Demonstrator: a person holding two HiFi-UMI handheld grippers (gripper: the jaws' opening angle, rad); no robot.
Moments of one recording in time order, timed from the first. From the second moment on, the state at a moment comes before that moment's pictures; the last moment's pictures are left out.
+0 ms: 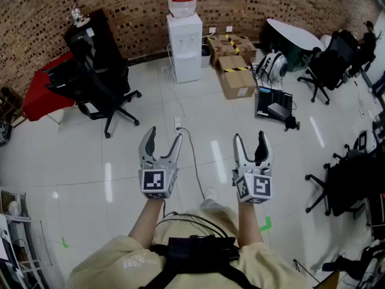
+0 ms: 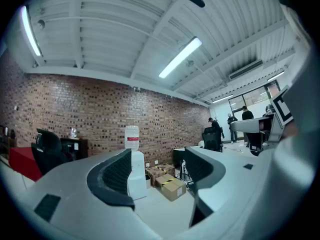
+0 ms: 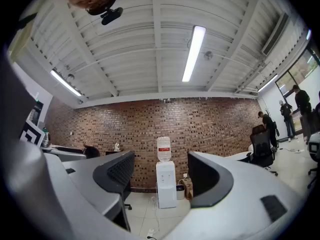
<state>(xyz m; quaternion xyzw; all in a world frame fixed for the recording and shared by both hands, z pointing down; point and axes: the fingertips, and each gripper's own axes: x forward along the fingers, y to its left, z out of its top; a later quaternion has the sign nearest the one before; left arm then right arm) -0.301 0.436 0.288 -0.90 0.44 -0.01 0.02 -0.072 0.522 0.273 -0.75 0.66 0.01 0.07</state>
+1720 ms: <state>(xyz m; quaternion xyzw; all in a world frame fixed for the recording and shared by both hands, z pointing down) -0.082 -0.062 0.355 -0.87 0.50 -0.05 0.00 0.122 -0.033 0.369 -0.63 0.78 -0.04 -0.04</state>
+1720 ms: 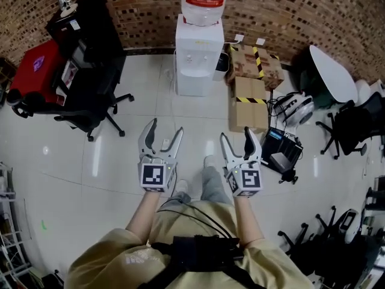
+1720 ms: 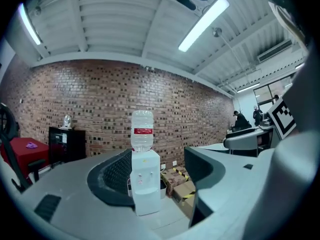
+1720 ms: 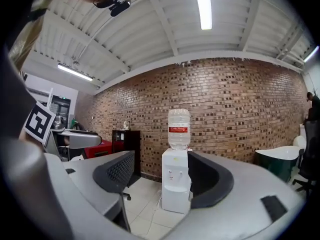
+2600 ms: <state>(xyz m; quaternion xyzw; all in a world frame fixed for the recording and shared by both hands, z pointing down) 0.068 -0.291 0.527 -0.84 0.53 -0.10 -0.07 0.274 -0.310 0.662 -0.54 0.80 -0.19 -0.16</state>
